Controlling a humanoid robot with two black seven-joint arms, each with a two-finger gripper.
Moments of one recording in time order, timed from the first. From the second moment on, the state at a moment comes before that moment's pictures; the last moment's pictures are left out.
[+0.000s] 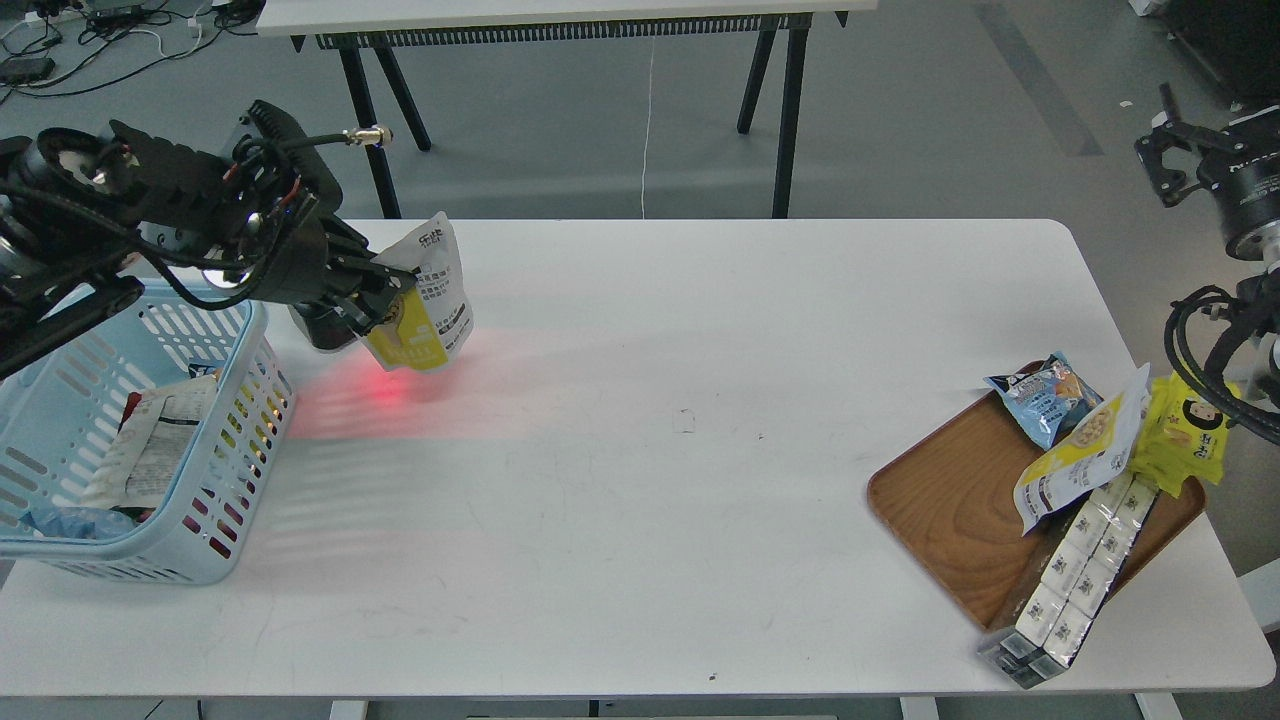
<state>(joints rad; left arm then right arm) -1.20 0.76 -0.19 -1.19 2.18 -0.49 -0.49 0.77 -0.64 0.62 0.72 0.48 0.49 0.42</state>
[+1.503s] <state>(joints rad) -1.21 0.96 -0.32 -1.38 2.18 -0.49 -0.49 0.77 -0.65 0.66 0.71 0.48 0.49 0.42</state>
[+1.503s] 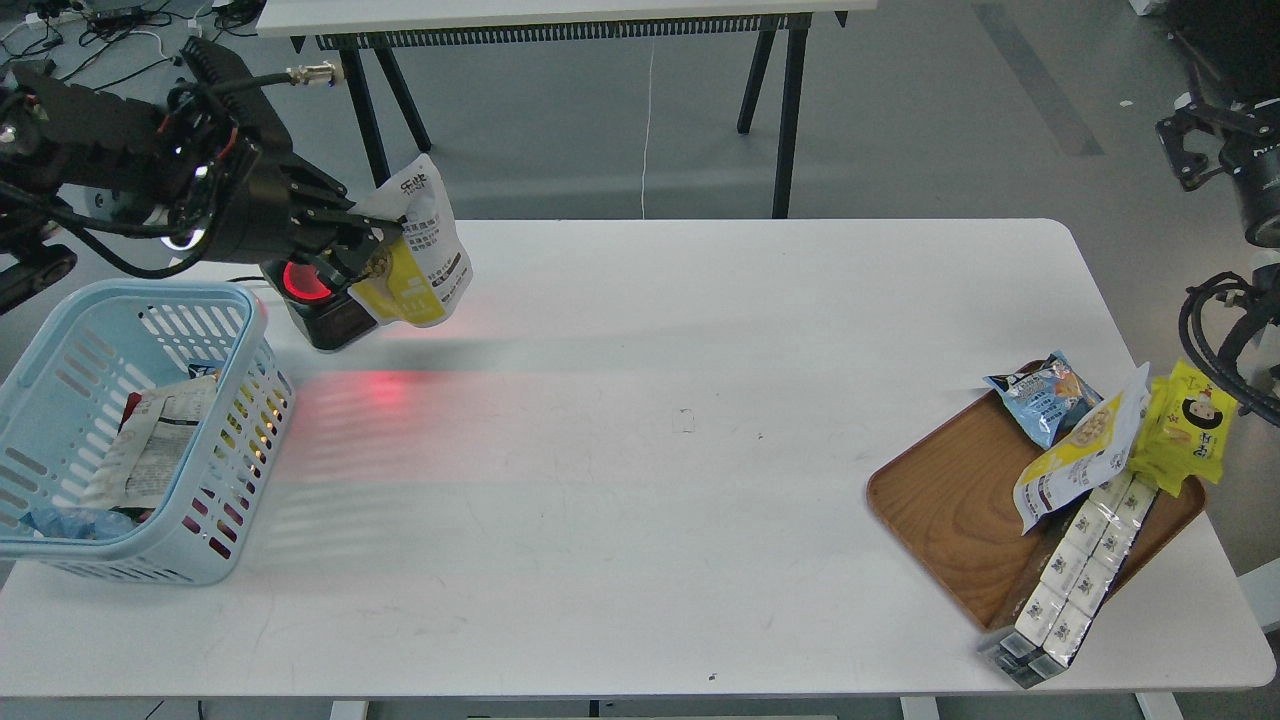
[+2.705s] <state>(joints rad) -1.20 1.34 -0.15 -1.41 2.14 -0.49 -0.49 0.78 -0.64 0.66 0.69 0.48 0.49 0.42</state>
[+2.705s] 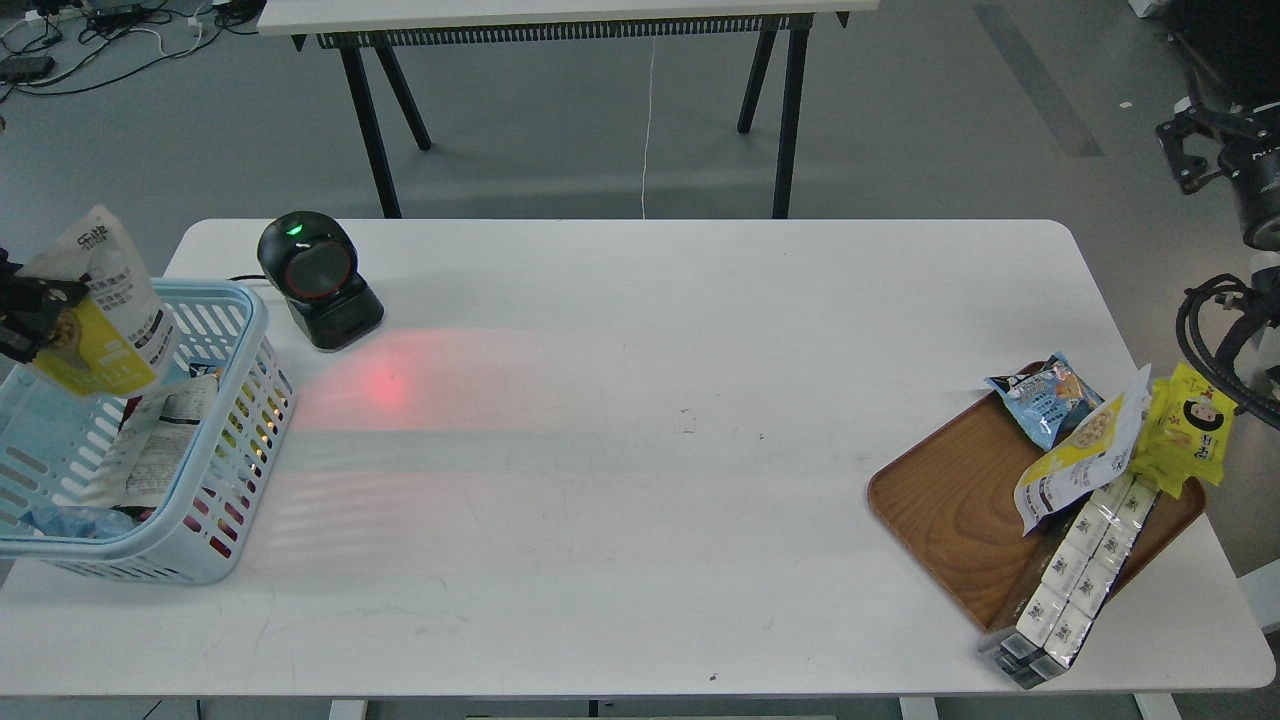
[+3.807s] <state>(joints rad) -1.20 1.18 -0.35 -1.19 1.18 -0.49 -0.49 0.82 -0.68 0.66 0.69 0.47 0.49 0.42</state>
